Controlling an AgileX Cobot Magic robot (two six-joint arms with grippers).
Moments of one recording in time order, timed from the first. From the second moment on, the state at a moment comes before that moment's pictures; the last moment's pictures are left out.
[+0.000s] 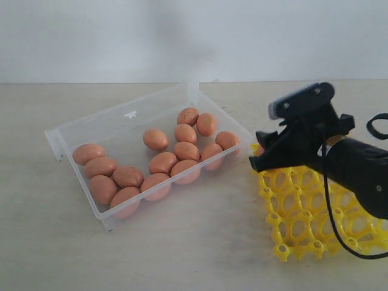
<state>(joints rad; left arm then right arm) 0.24 0.00 0.00 -0.13 0.07 0.14 0.28 1.72 -0.56 0.13 -0.67 -0.27</state>
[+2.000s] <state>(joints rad) 0.24 0.00 0.00 -0.13 0.07 0.14 0.53 2.25 -1.72 0.28 0.41 -0.59</state>
